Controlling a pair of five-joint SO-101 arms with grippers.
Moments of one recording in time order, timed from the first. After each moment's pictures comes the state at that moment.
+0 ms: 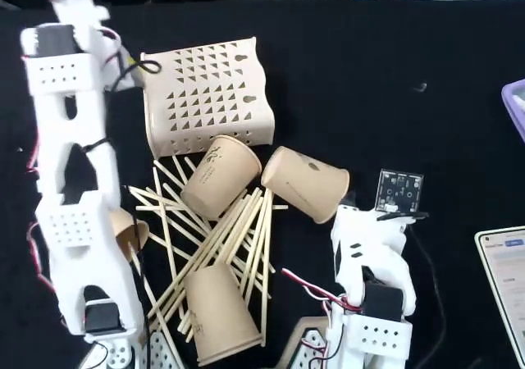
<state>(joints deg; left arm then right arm) -11.3 37.0 -60.2 97.5 2.5 10.7 -103.2 96.6 53.9 -0.4</state>
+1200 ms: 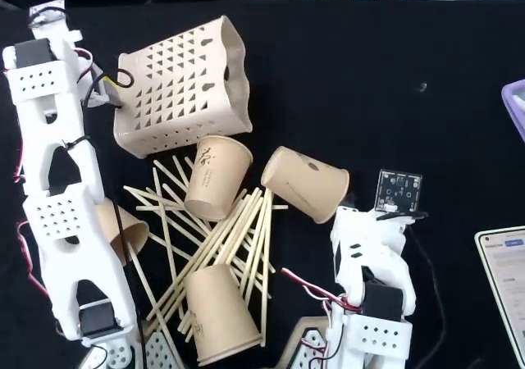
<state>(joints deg) -20.8 44.4 -60.4 95.6 -0.3 10.7 -103.2 96.6 54.3 -0.4</state>
